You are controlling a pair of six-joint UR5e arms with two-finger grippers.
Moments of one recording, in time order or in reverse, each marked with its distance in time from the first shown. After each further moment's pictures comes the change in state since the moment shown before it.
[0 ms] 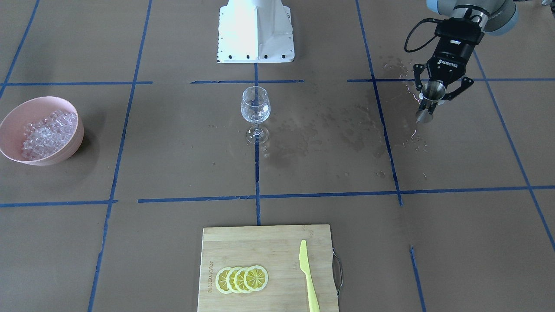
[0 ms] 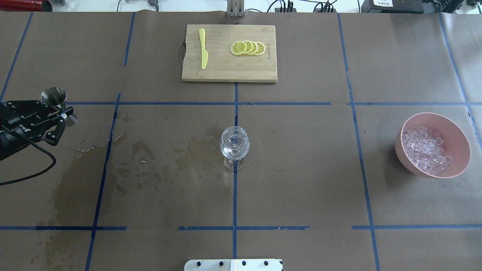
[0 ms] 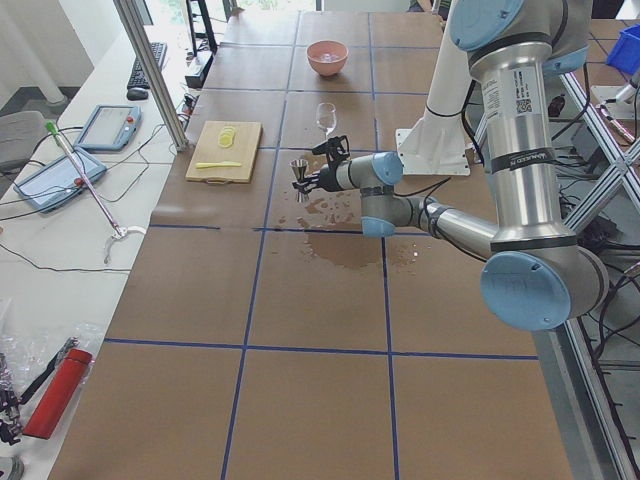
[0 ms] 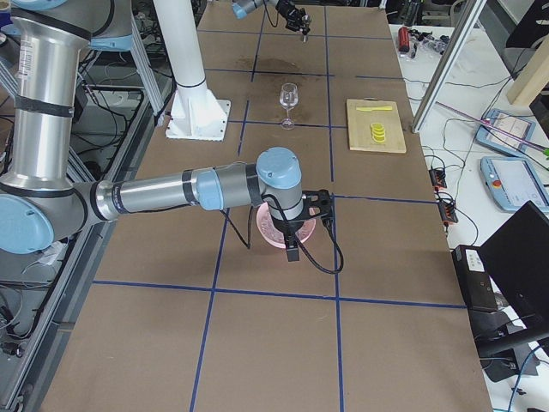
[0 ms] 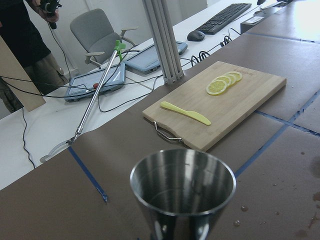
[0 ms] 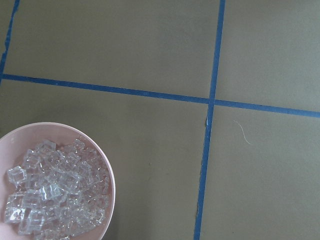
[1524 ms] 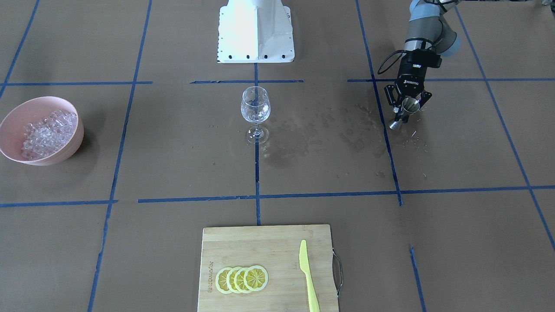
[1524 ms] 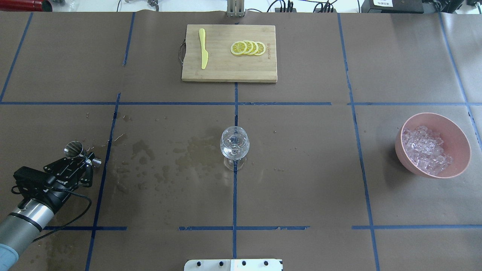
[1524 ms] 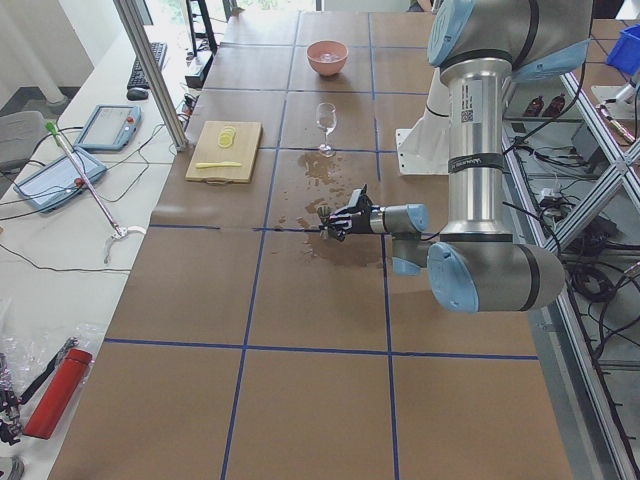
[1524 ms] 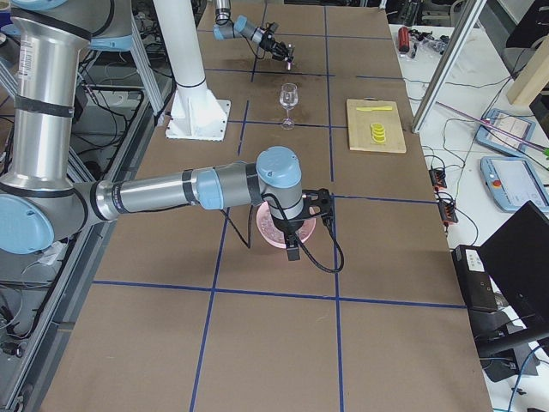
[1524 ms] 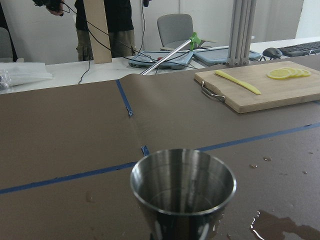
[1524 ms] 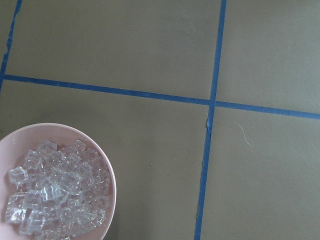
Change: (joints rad) left arm 0.442 -0.090 0.350 -0.175 0.631 -0.434; right arm 0.000 0.001 0.002 0.002 0.000 -0.001
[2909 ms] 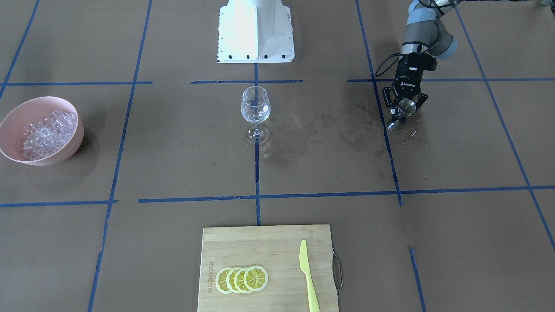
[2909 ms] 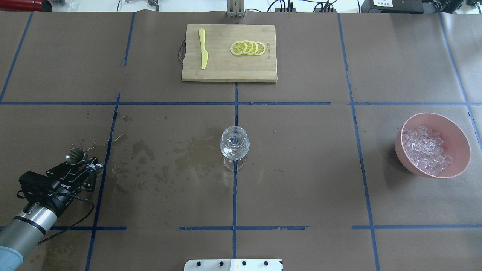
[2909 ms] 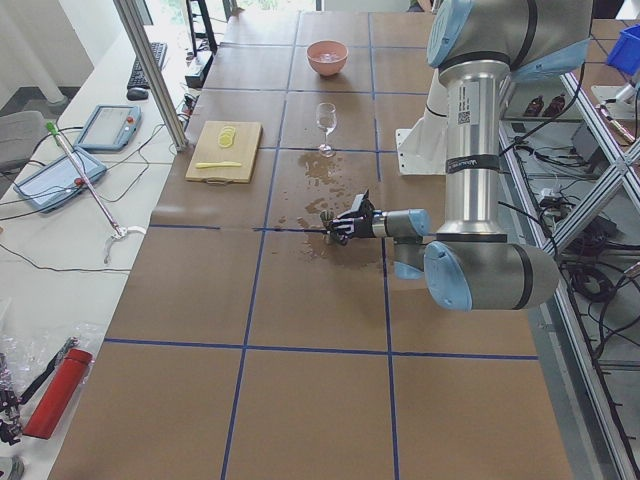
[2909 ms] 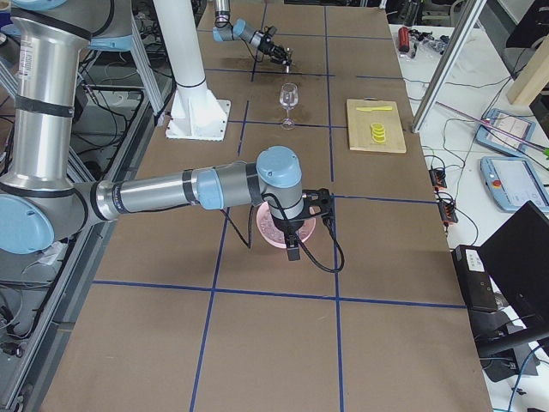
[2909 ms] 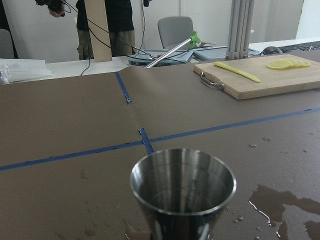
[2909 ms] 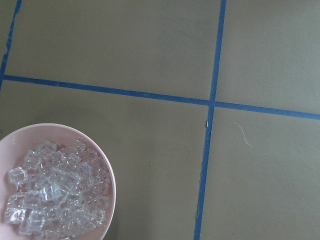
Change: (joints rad) left arm 0.021 -0.015 0.039 -0.011 0.014 0.001; right arm 0.000 0.000 0.000 0.000 -0.002 0.000
